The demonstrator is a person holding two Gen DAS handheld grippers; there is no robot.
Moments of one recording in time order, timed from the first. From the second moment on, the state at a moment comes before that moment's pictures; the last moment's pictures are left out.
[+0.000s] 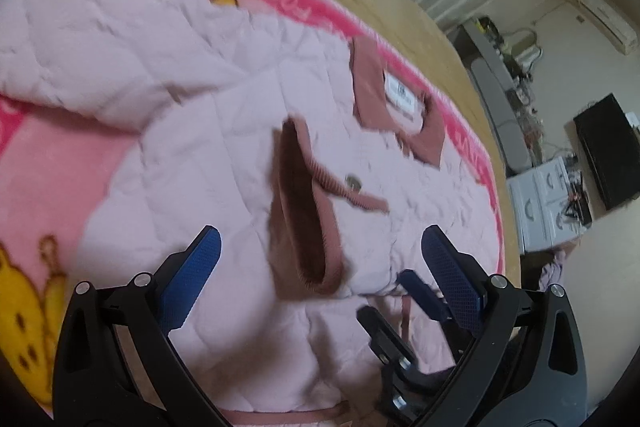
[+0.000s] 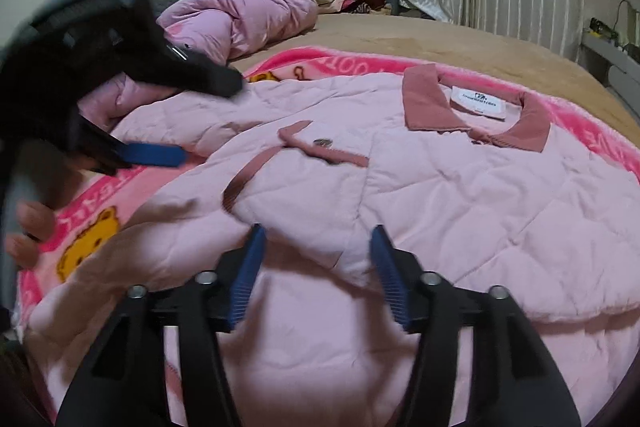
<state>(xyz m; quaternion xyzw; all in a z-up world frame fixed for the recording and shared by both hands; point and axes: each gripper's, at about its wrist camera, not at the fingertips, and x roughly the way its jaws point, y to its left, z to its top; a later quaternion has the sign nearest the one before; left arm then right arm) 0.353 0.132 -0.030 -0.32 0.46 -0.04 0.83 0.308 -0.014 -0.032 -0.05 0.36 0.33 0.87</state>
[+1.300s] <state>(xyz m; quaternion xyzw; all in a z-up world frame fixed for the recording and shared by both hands) 0.348 0.062 0.078 -0.09 0.30 -0.08 0.95 0.314 -0.203 -0.009 0.11 0.35 0.08 0.93</state>
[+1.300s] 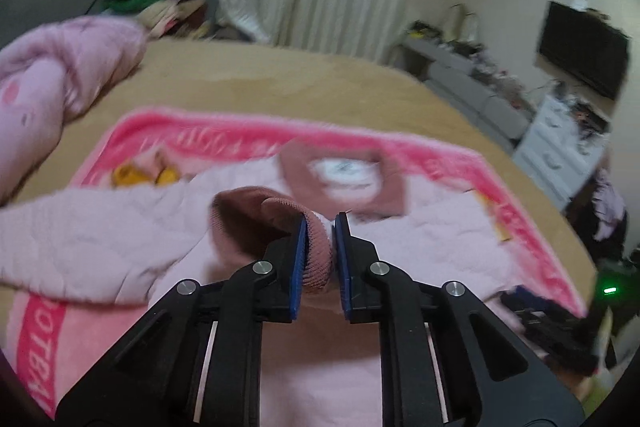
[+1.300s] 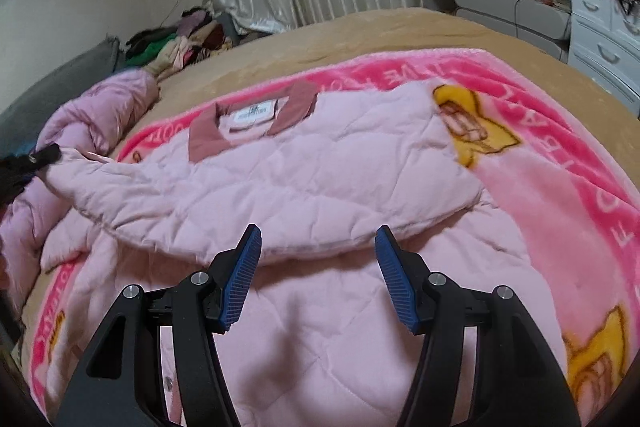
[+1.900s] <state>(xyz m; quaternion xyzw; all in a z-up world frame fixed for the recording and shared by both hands) 0.412 0.116 0.050 -0.10 0.35 0.00 0.93 0.347 -0.186 -0.008 0.10 0.37 0.09 0.92</state>
